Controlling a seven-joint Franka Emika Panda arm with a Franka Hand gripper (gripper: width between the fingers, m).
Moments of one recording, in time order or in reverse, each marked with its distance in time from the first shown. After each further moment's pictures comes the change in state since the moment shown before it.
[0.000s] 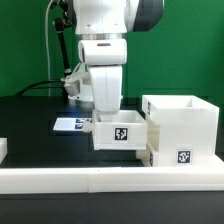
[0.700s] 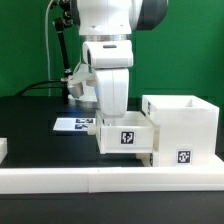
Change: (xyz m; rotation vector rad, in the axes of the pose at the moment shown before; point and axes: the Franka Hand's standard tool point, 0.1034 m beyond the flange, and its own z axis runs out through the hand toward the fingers) arm 0.006 0.004 0.002 0.026 -0.002 -0.022
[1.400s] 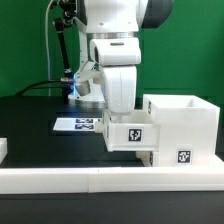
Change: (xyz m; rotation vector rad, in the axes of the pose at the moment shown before) arm 0.013 0.001 -0.001 -0.002 0.006 0.013
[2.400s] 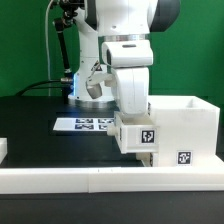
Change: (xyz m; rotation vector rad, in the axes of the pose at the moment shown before) arm 0.019 0.004 0.004 -0.032 0.012 0.008
